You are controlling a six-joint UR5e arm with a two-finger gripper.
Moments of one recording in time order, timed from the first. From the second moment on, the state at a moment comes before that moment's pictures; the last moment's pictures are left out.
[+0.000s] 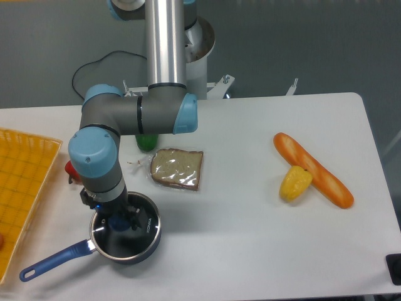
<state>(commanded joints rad) 2.09 -2.09 -1.46 -1.07 1.52 0.43</state>
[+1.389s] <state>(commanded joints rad) 2.08 -2.09 -1.46 -1.07 1.52 0.44</state>
